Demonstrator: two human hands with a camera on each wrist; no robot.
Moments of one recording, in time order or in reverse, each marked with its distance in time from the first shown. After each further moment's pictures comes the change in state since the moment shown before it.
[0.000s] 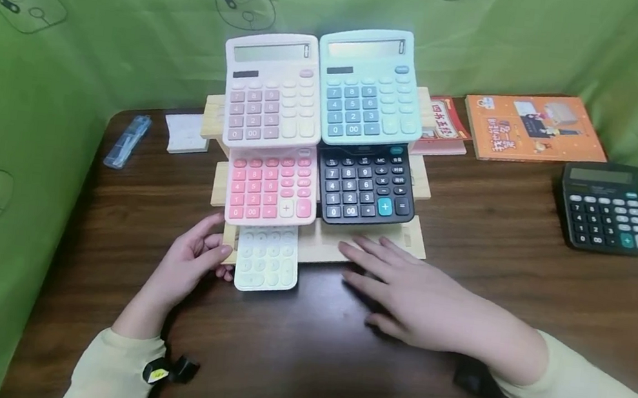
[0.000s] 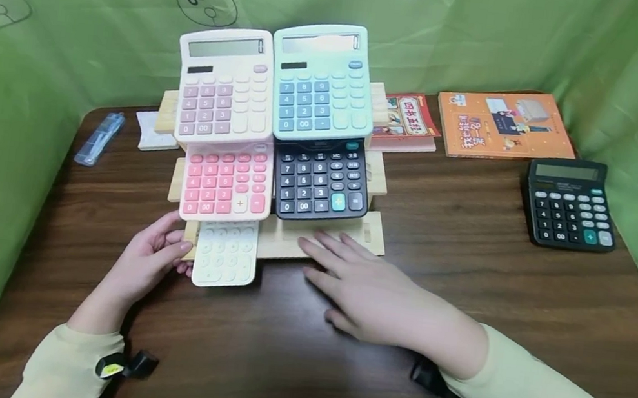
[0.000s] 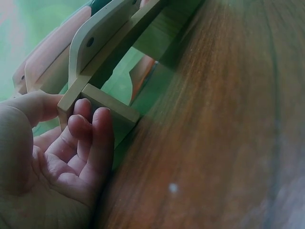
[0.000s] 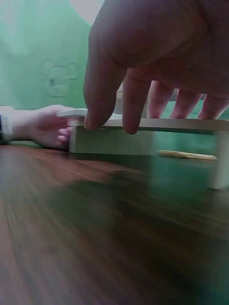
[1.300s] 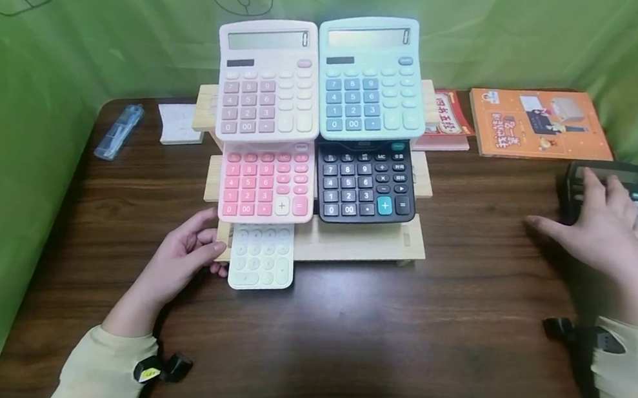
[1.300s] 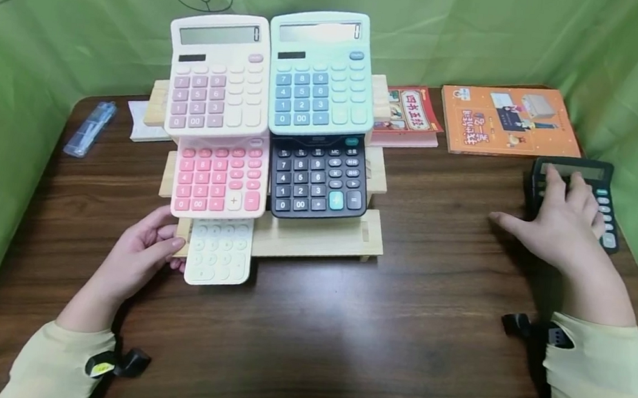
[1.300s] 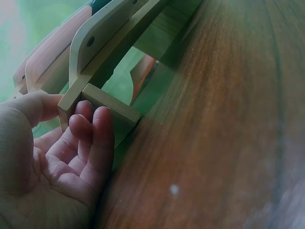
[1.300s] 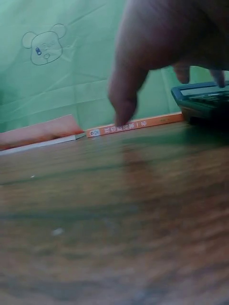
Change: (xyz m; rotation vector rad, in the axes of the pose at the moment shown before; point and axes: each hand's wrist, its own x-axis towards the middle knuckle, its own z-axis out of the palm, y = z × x) left_hand 0.002 0.001 0.000 -0.056 -0.013 0.029; right_hand -0.164 0.190 -0.011 0.190 0.185 1.246
